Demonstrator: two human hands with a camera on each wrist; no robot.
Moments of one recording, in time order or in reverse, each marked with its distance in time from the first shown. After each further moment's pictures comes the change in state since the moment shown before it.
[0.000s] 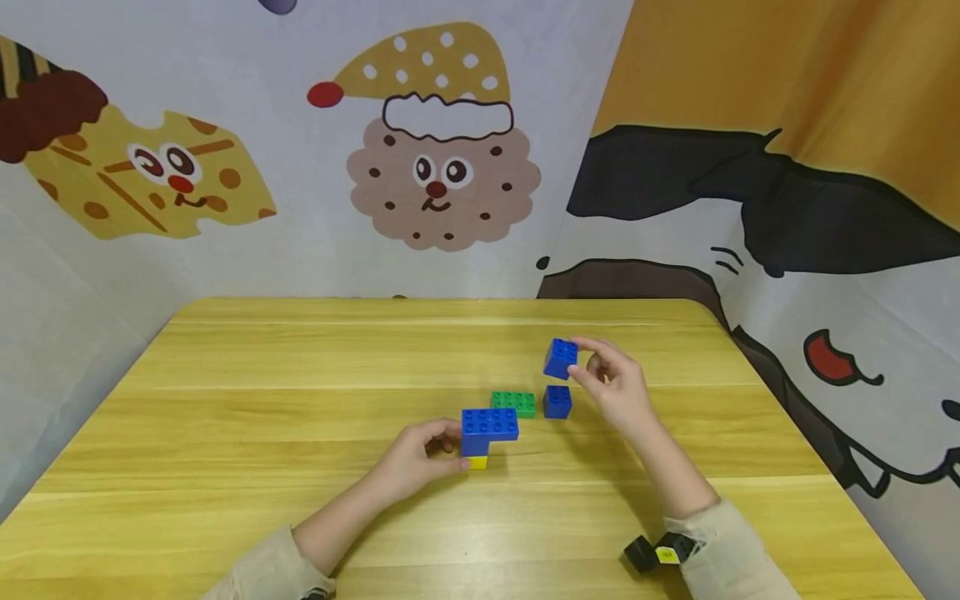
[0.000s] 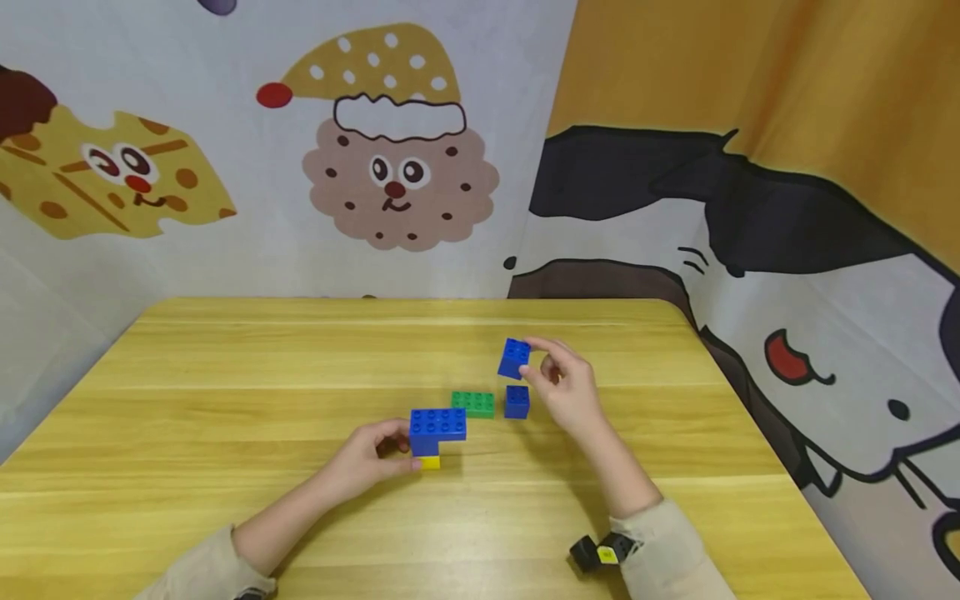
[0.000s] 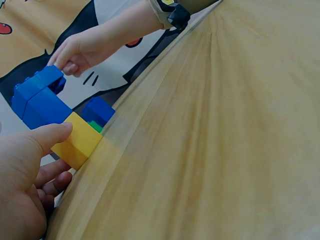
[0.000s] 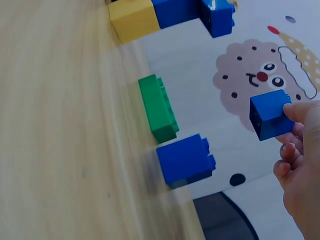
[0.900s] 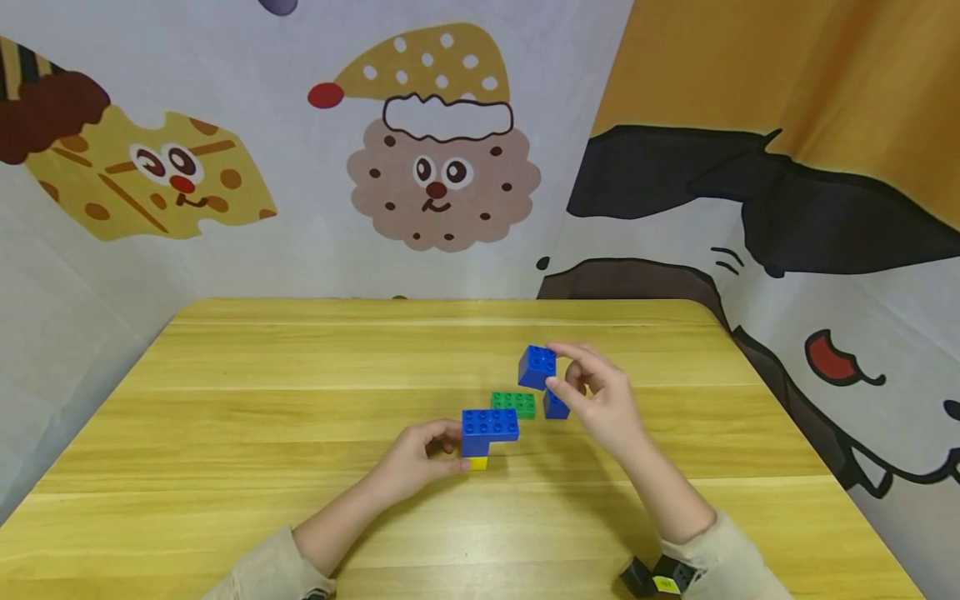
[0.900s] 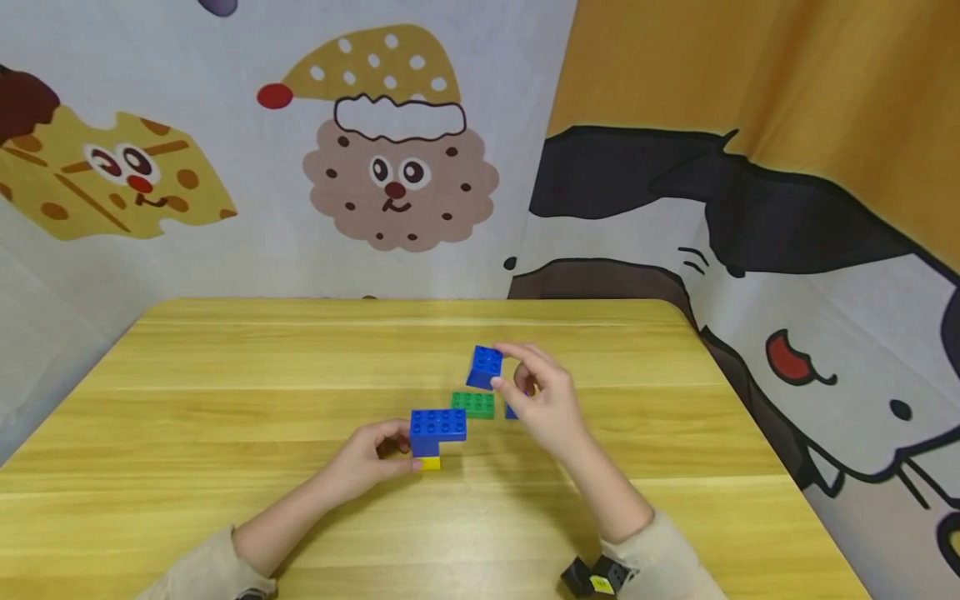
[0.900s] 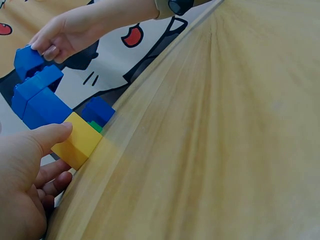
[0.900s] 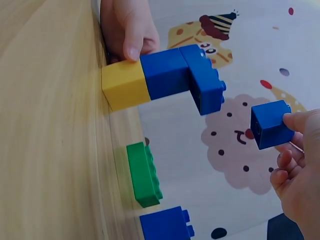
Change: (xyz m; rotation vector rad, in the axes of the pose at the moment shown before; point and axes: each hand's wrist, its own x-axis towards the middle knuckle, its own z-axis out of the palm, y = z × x) left_hand 0.000 -0.002 0.001 0.002 0.002 -0.002; right_hand -0.011 -0.033 0.018 0.126 -0.037 -0.181
